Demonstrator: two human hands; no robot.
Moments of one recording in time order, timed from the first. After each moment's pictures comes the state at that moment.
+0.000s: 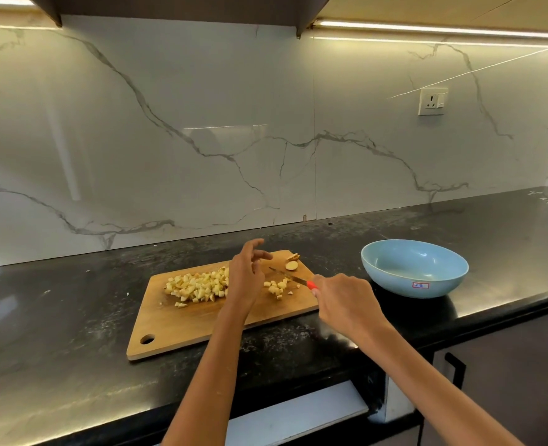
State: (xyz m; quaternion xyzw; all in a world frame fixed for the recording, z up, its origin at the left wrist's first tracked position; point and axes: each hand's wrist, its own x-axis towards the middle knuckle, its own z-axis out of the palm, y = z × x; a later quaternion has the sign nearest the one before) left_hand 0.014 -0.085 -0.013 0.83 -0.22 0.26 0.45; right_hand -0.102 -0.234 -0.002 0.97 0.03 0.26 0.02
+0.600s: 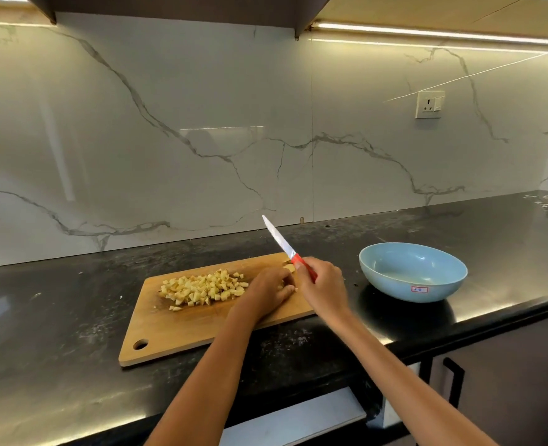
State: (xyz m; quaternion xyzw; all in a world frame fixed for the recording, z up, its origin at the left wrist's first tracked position) left_hand 0.023 -0.108 -0.020 0.90 -0.36 0.11 0.22; right_hand -0.040 -0.225 -0.025 0.84 0.01 0.36 -0.41
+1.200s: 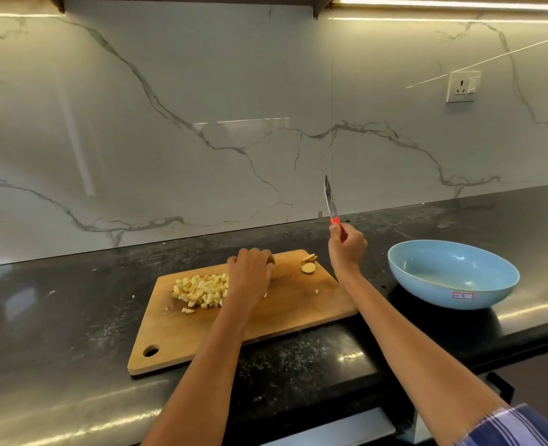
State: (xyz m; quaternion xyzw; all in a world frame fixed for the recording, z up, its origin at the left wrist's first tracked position) left_hand 0.057 -0.076 -0.007 0.94 -0.18 0.24 0.12; right_hand 0.067 -0.253 -0.013 0.71 -0.12 0.45 -0.53
